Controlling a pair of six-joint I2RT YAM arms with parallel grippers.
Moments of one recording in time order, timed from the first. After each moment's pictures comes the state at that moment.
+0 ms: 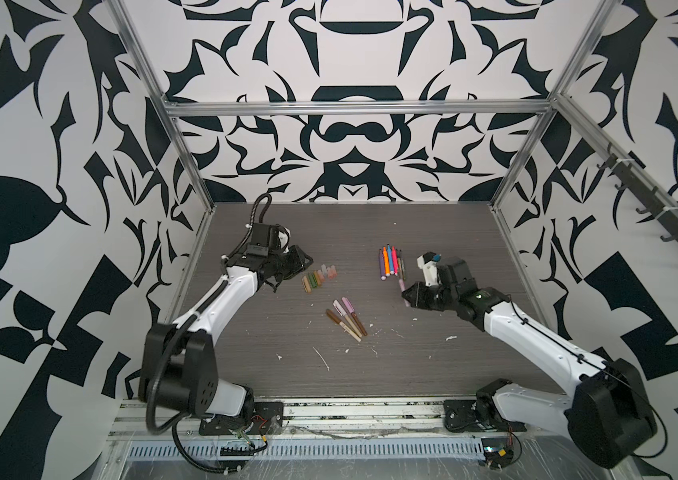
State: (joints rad) left arm -0.24 1.36 1.04 -0.44 0.45 -0.64; right arm 0.35 1.21 0.75 -0.36 -0.36 0.56
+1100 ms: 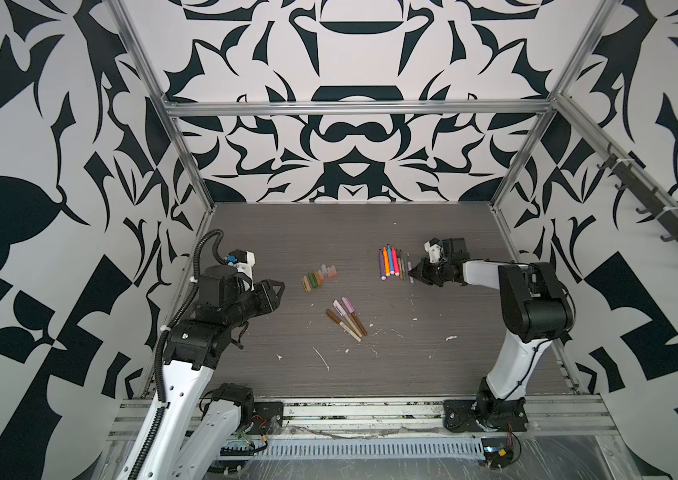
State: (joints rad) left arm -0.22 0.72 0.87 -0.76 0.28 -0.50; right arm 0.08 1.90 1.00 -0.08 -0.55 0.43
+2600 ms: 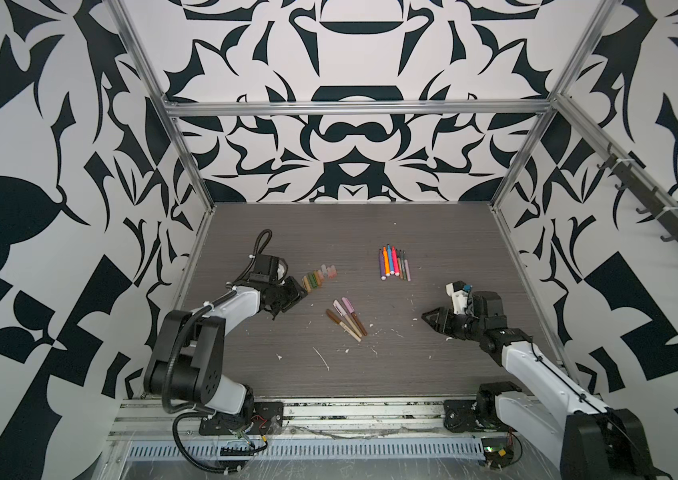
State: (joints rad) left arm -0.21 1.54 0.76 -0.23 0.42 -0.73; right arm 0.08 0.95 0.32 -0.20 -0.57 0.47
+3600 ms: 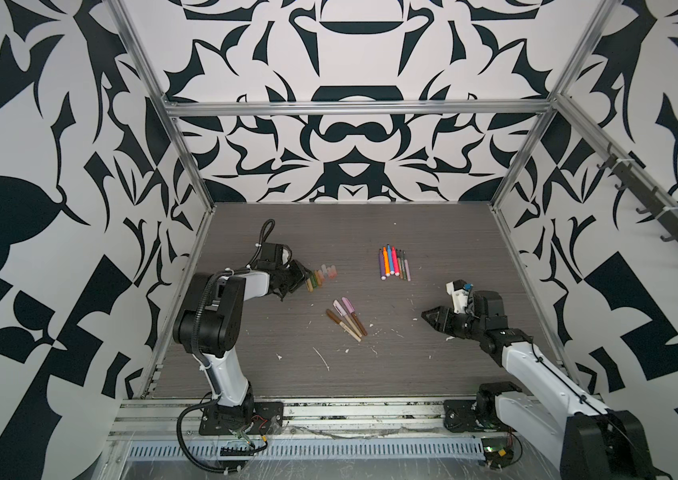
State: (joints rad) left arm -0.19 1.81 0.89 0.03 0.46 -0.80; right arm 0.08 0.94 0.32 -0.19 -0.59 0.48
